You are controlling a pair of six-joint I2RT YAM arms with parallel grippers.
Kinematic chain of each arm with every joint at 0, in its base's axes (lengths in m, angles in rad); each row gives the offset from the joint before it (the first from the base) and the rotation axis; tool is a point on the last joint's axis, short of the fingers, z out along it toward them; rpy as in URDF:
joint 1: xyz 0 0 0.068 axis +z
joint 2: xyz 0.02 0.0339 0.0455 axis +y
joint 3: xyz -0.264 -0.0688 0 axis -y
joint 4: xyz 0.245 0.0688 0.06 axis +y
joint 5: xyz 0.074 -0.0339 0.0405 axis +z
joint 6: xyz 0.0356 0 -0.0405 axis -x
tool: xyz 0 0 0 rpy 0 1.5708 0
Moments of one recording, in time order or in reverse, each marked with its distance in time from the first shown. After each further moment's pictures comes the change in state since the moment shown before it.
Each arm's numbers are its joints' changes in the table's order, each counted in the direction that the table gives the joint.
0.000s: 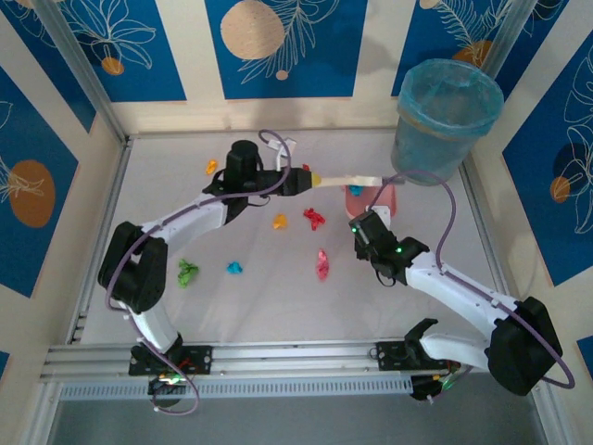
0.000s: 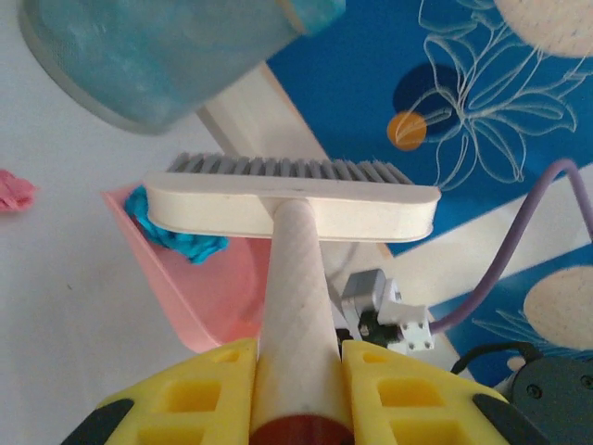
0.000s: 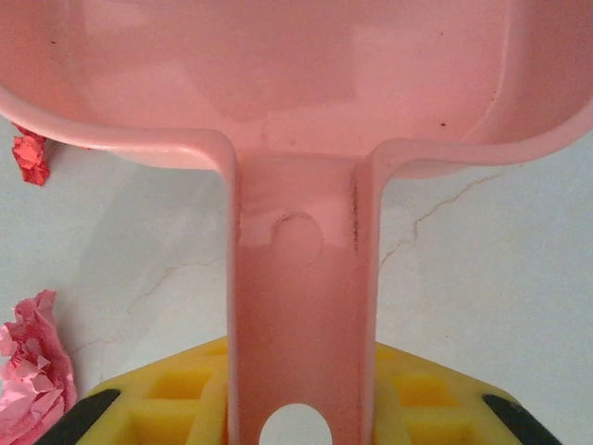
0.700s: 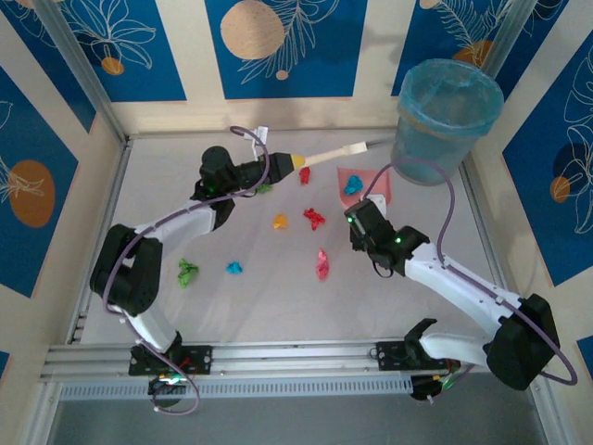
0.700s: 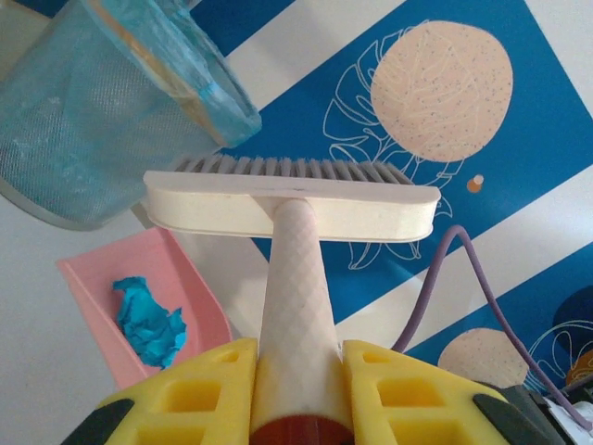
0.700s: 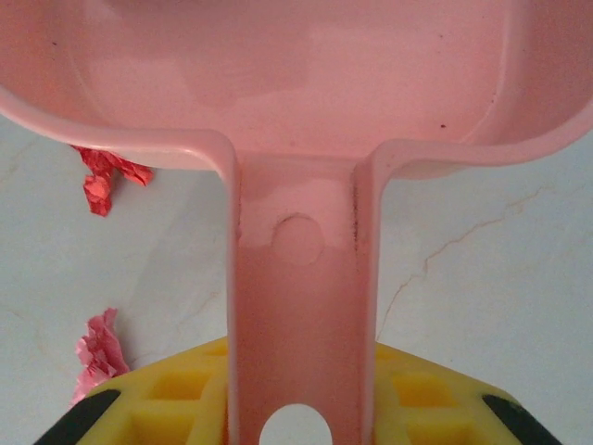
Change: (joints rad) left arm 0.072 -0.056 -0.129 -0.444 -0.019 0.299; right arm 0.032 0.039 0.163 0.097 -0.006 0.008
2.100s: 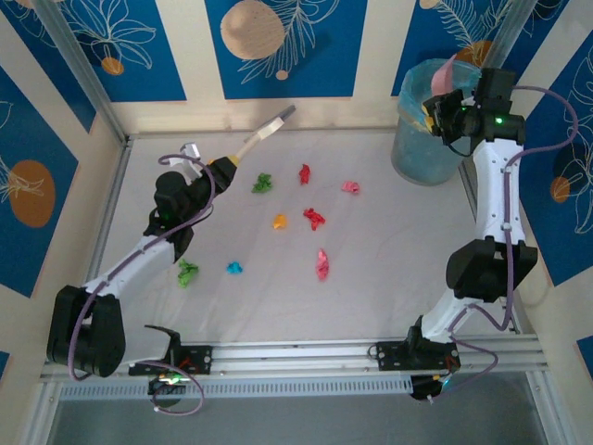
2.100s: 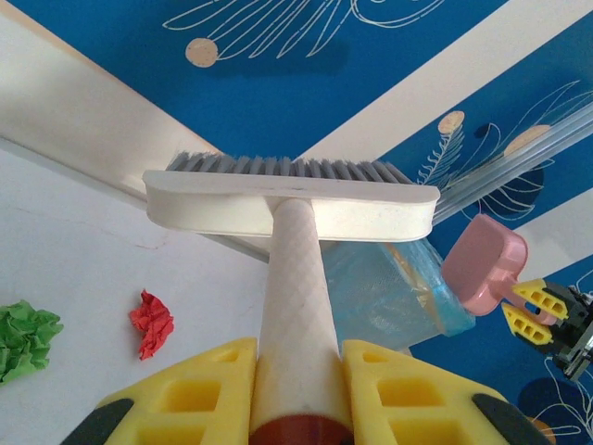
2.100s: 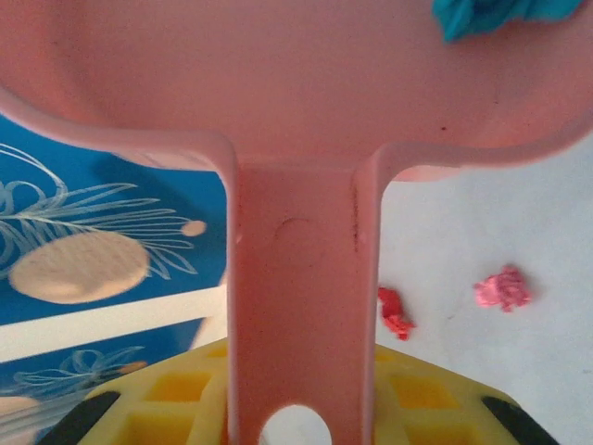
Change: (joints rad) left arm 0.177 -0.391 -0.321 0.260 0.541 -0.163; right arm -0.851 0.552 1.080 0.172 0.949 -0.563
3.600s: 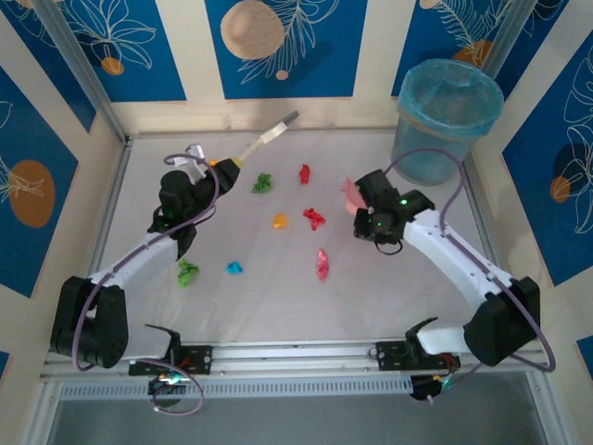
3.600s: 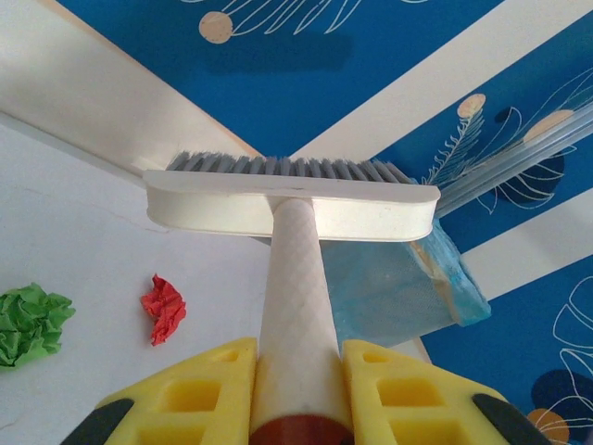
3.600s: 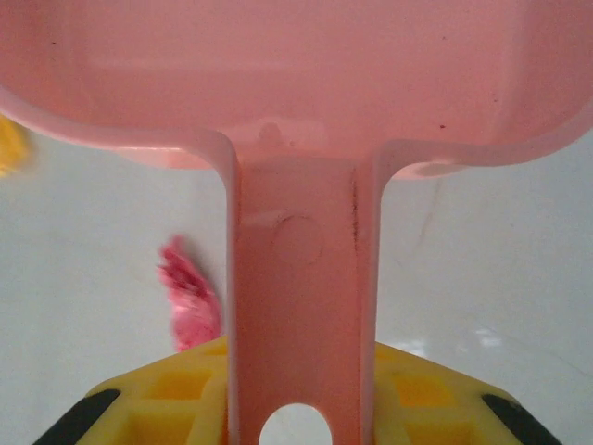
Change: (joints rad) left arm -0.010 0.051 0.005 -0.006 -0.012 -0.007; right arm 0.697 -0.381 -0.829 0.174 -0.612 0.378
